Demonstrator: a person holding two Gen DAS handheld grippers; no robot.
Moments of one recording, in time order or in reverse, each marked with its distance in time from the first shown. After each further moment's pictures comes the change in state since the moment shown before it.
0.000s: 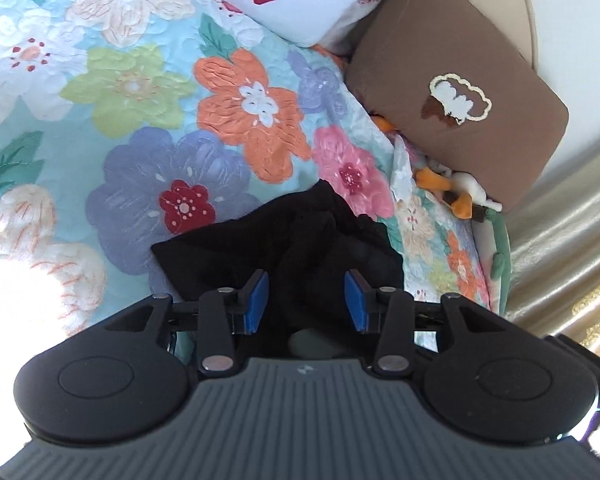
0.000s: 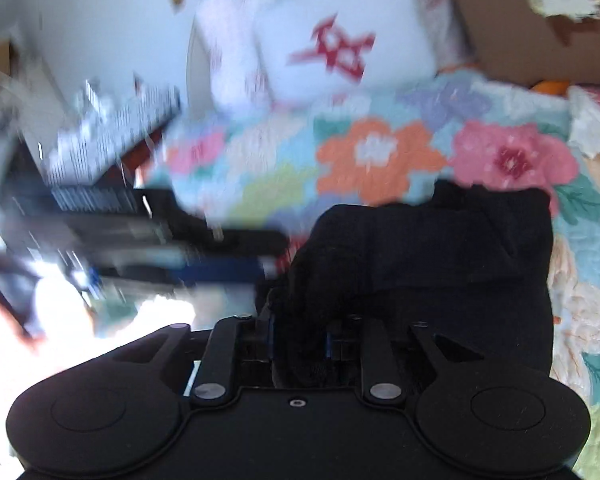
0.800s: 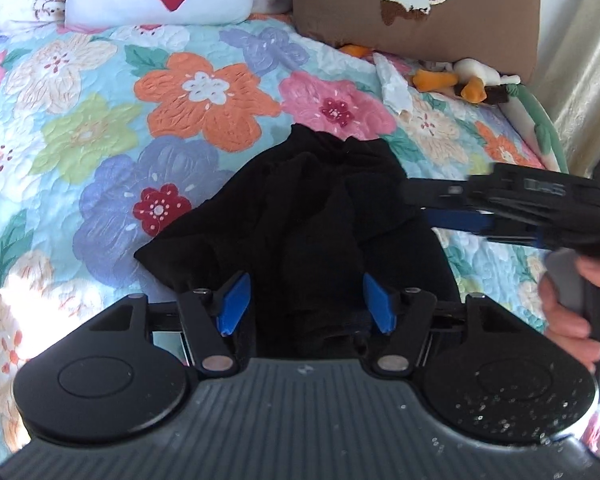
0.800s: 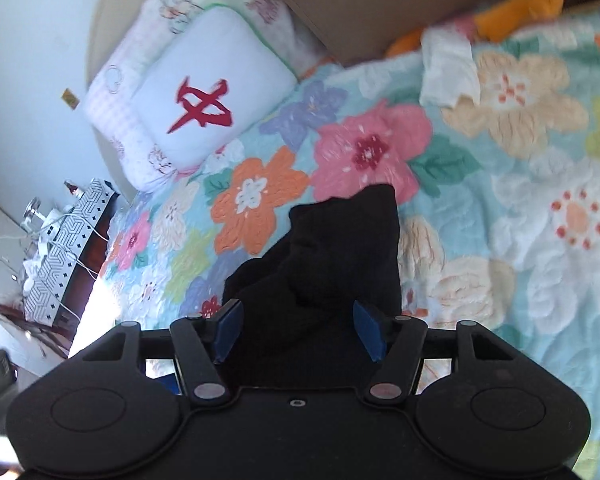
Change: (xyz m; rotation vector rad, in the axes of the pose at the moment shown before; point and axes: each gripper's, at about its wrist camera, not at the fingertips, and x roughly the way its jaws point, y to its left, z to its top) left arm 0.020 -0.065 -0.041 0.450 0.053 0.179; right arm -0.033 -0.120 0.011 0.480 -0.104 0.001
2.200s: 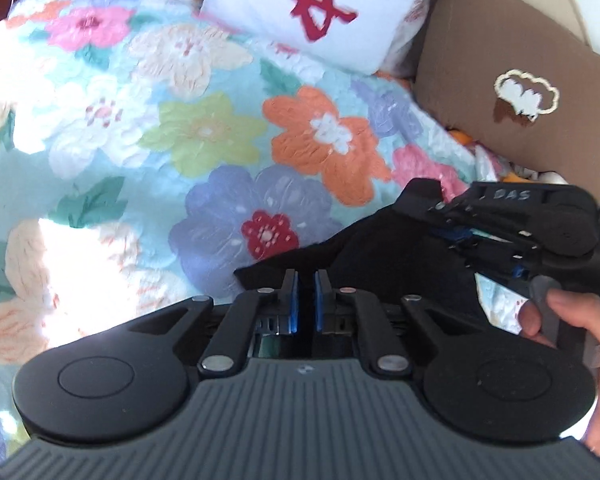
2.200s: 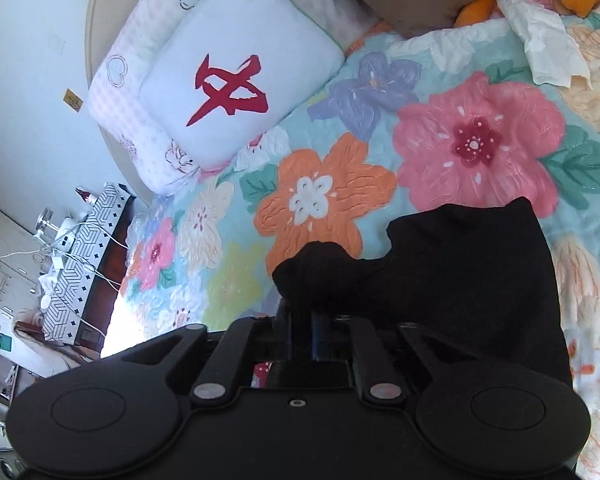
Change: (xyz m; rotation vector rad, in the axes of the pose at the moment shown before) left arm -0.003 0.061 -0.006 -0.377 -0.076 0.184; right arm 0.071 0.062 0.027 0.030 0.051 0.095
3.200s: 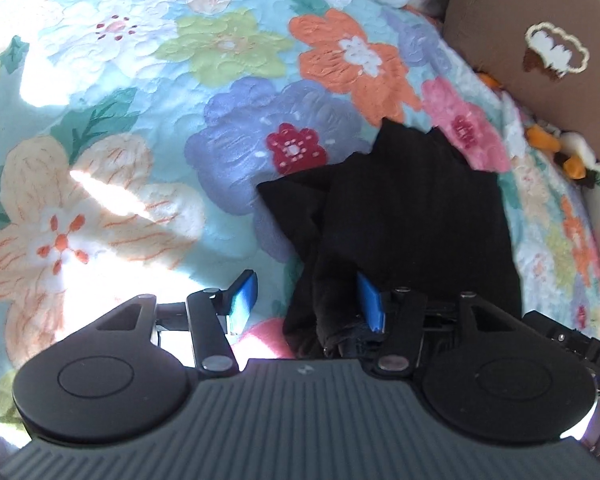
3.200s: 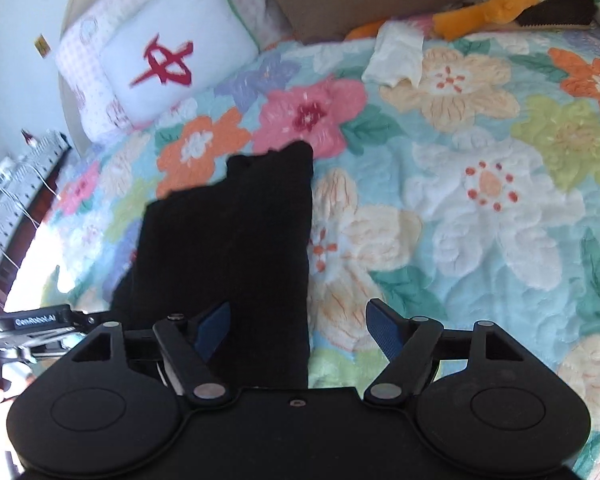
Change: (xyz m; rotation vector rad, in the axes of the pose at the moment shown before) left arm 0.009 0.013 -0.016 -0.038 0.138 -0.046; right arm -0.123 -0.069 -0.064 -0.140 -0.010 -0.221
